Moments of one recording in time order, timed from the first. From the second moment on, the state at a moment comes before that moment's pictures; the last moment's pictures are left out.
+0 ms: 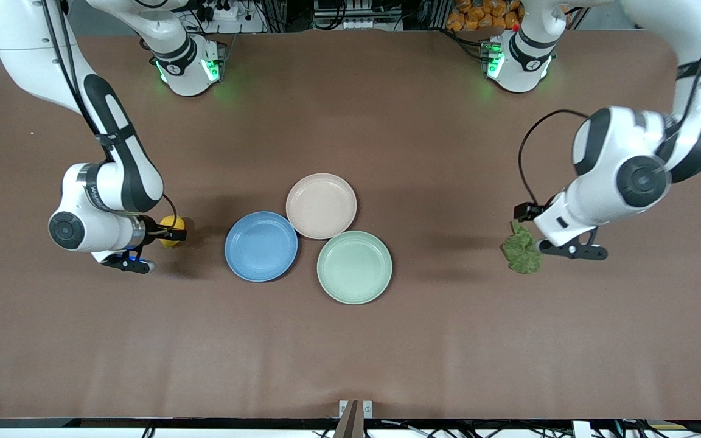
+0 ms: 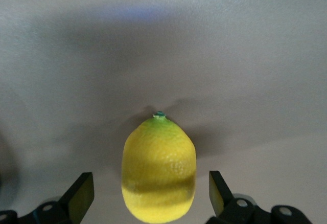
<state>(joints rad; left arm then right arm) -0.12 0.32 -0.08 -1.86 0.06 2.02 -0.07 0.04 0.51 -0.02 -1.93 0.08 2.13 0.17</state>
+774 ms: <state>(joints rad) -0.07 0.50 -0.08 -1.93 0.08 2.24 -0.07 0.04 0.51 0.01 -1.76 0.08 1.92 0.16</state>
